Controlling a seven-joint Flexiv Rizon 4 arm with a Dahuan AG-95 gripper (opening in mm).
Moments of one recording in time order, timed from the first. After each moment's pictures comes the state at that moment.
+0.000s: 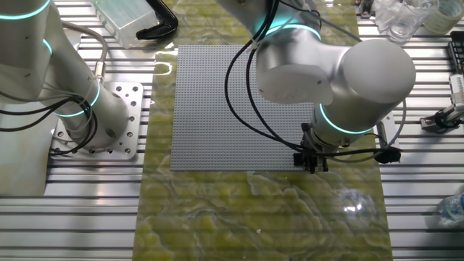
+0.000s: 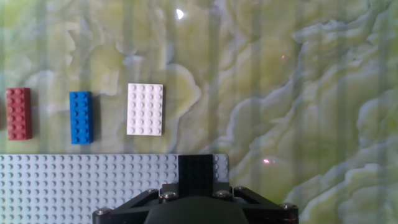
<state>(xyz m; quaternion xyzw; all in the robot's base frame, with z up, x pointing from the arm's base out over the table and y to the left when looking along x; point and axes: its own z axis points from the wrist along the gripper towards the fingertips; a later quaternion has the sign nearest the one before) 0.547 -0.110 0.010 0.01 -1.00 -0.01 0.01</state>
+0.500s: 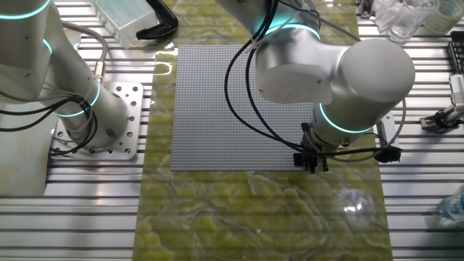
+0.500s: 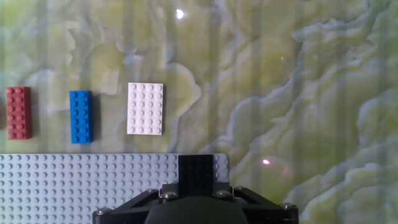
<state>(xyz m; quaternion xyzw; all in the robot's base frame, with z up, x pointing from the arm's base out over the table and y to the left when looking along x) 0.548 -0.110 0.010 0.01 -1.00 0.00 0.01</state>
